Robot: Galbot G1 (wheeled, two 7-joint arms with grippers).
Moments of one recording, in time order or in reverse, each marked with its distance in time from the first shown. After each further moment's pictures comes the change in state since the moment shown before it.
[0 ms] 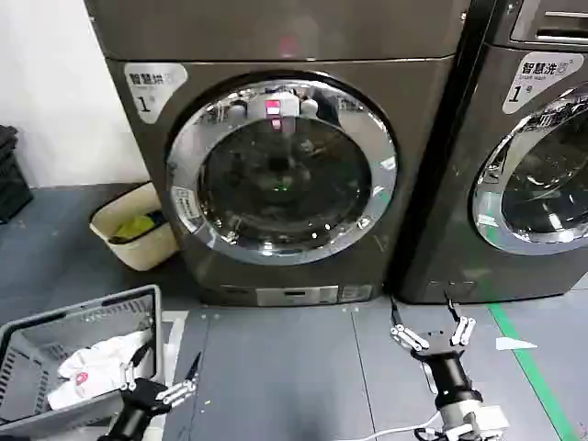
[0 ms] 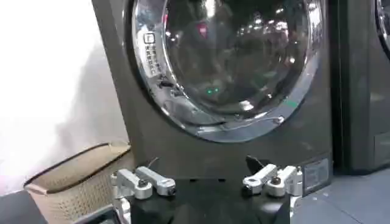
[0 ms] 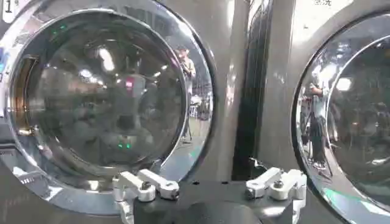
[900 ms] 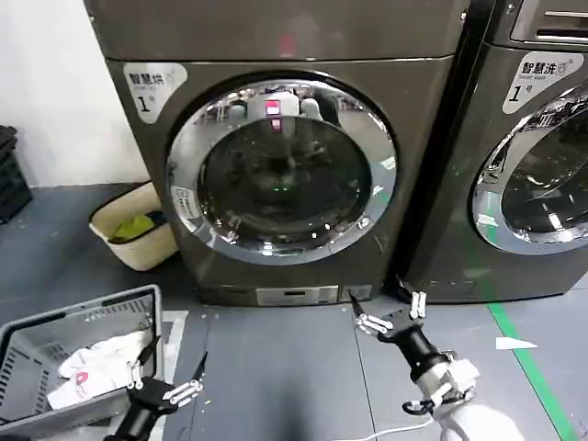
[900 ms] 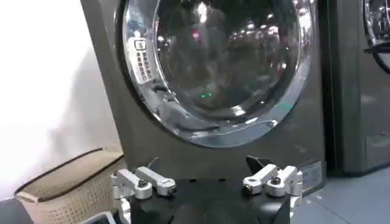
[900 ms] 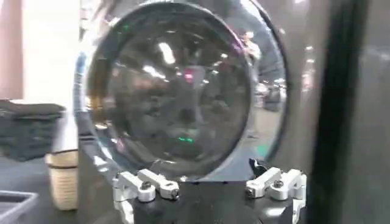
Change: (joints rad) left arm 0.003 -0.013 0.027 -0.027 0.027 0.004 0.000; right arm 0.327 -0.397 -0.210 -0.112 0.288 -0.083 -0.114
